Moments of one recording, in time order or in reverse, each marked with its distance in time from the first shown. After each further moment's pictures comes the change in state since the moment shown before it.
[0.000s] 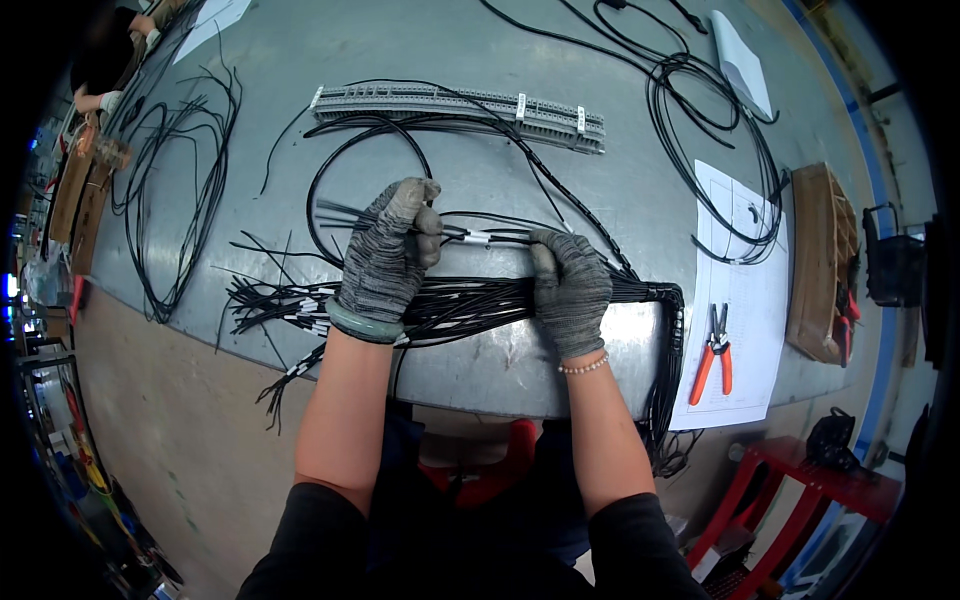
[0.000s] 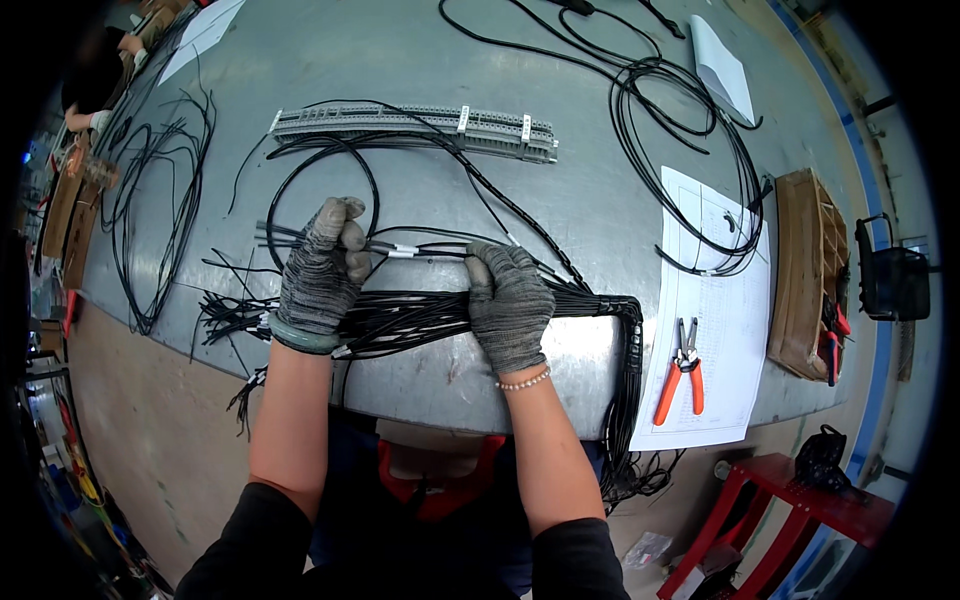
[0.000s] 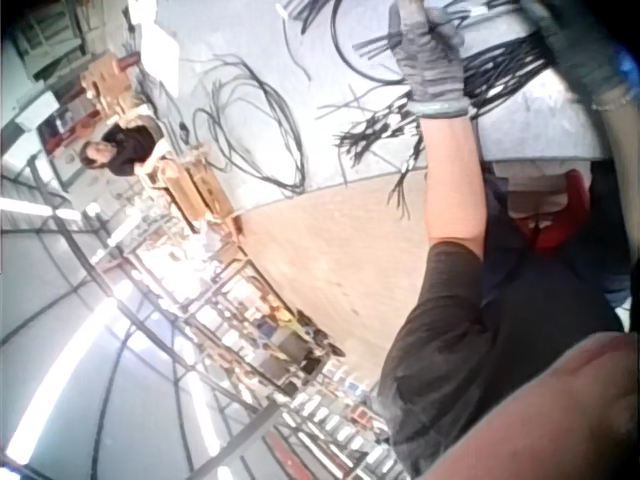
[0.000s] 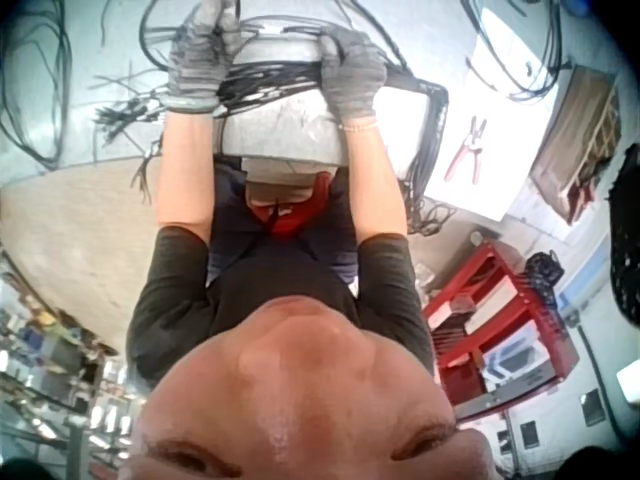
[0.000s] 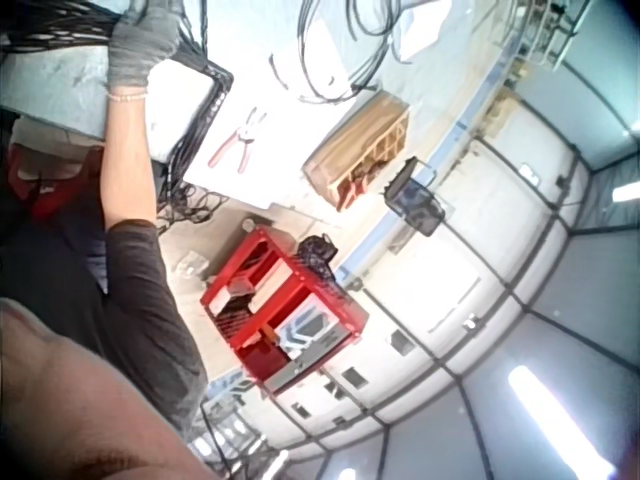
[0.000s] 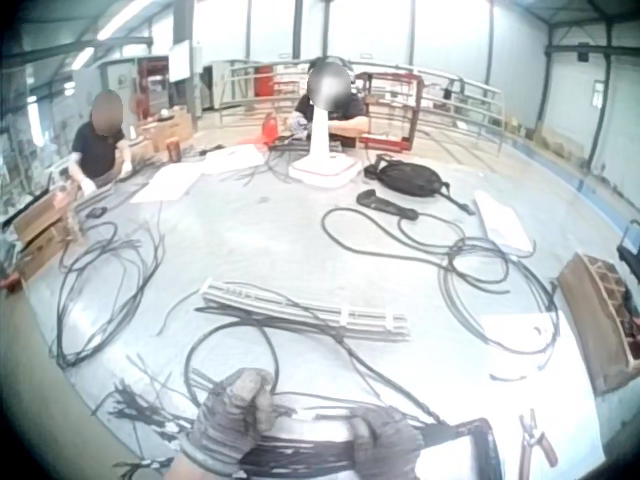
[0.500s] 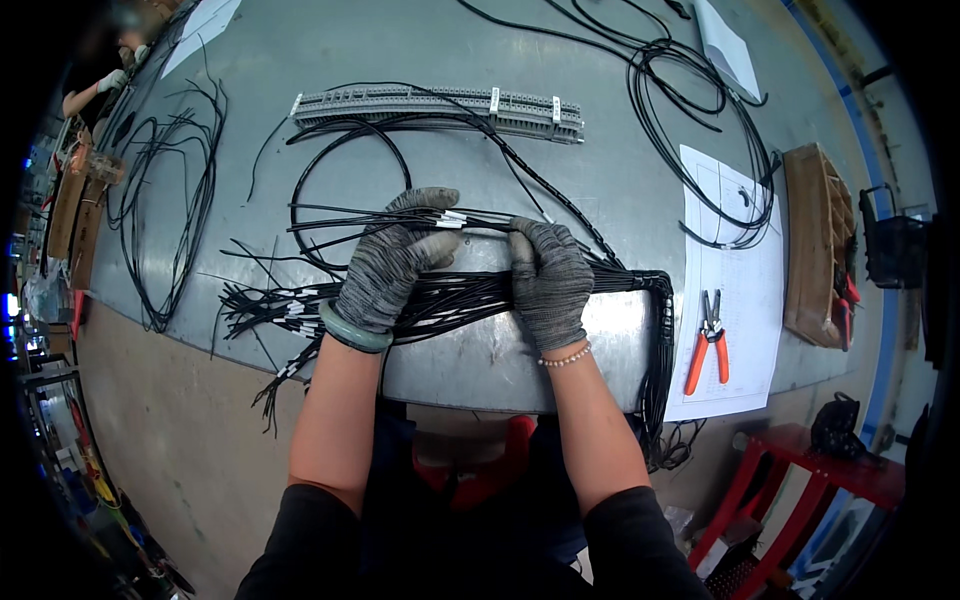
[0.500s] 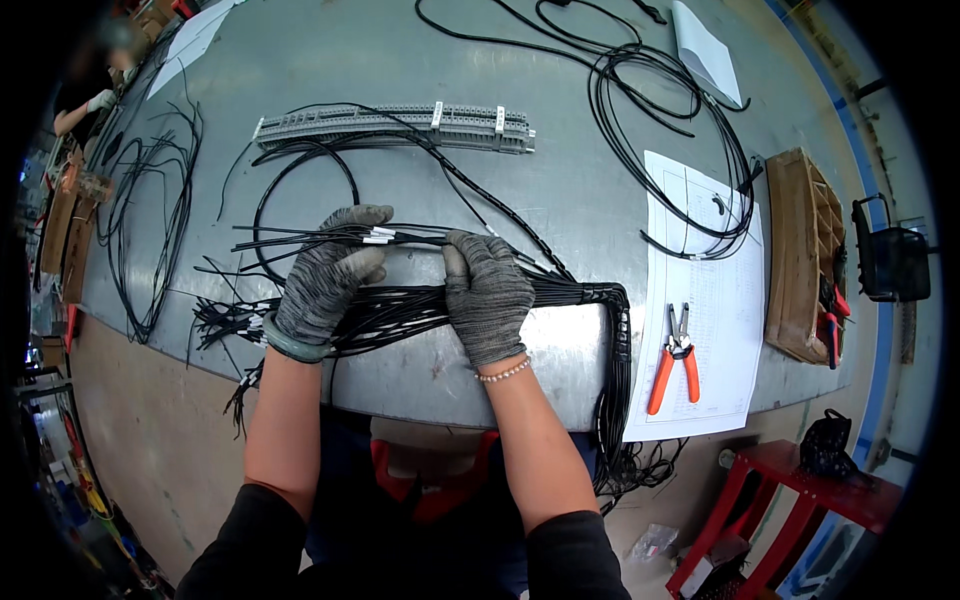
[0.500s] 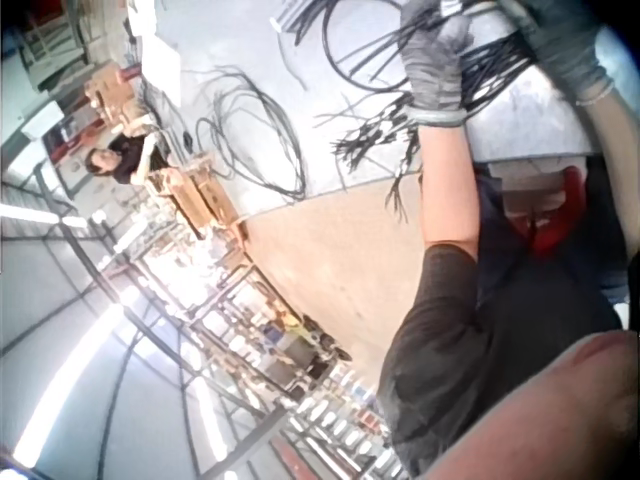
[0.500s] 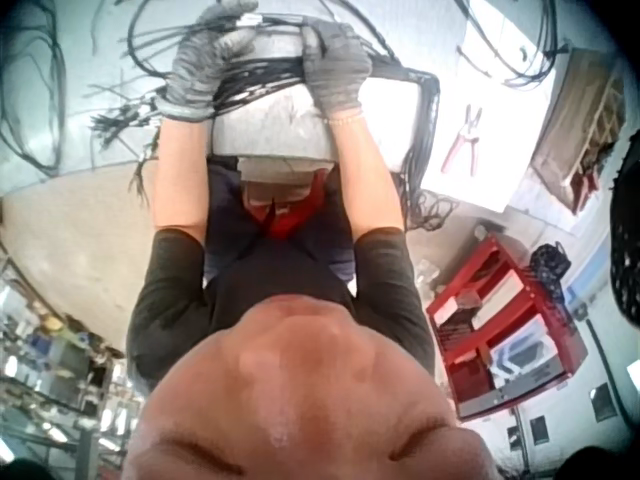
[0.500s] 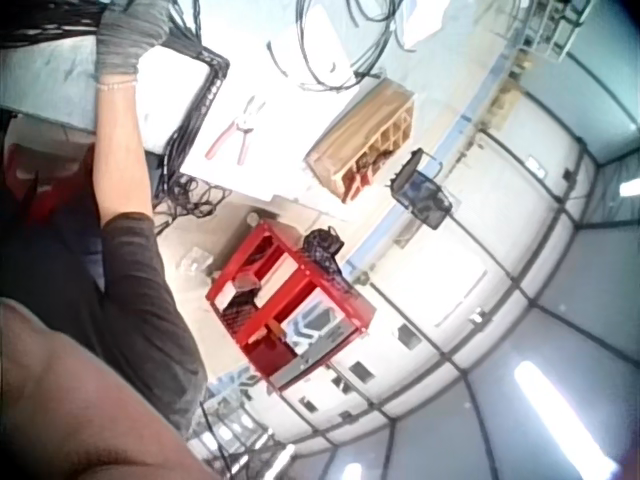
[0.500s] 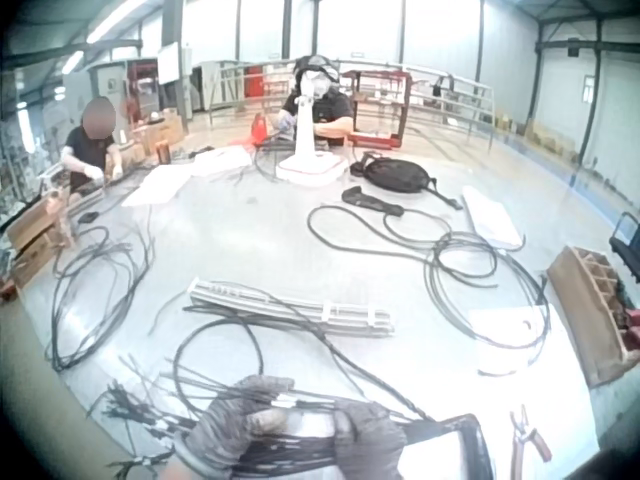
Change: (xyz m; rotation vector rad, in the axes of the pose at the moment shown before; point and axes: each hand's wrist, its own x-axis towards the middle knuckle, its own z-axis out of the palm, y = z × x) left_hand -0.015 -0.006 0.025 0.481 -0.063 0.050; right_hand 0.000 -0.001 0.002 0.004 0.053 0.015
